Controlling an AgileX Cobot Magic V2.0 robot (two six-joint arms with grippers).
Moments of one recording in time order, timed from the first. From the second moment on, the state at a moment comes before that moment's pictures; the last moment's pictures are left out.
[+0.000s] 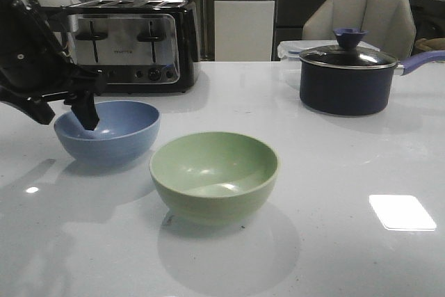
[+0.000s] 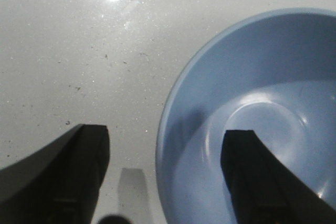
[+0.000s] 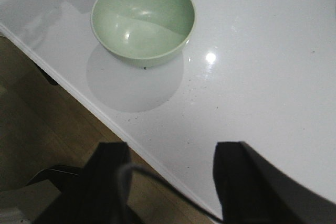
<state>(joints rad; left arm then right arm) -0.24 1.91 -1.27 -0.05 0.51 0.05 0.49 0.70 -0.61 0.20 0.71 -0.22</state>
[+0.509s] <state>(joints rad) -0.24 1.92 -1.28 -0.06 0.51 0.05 0.49 0.70 -0.61 0.20 0.71 -0.22</state>
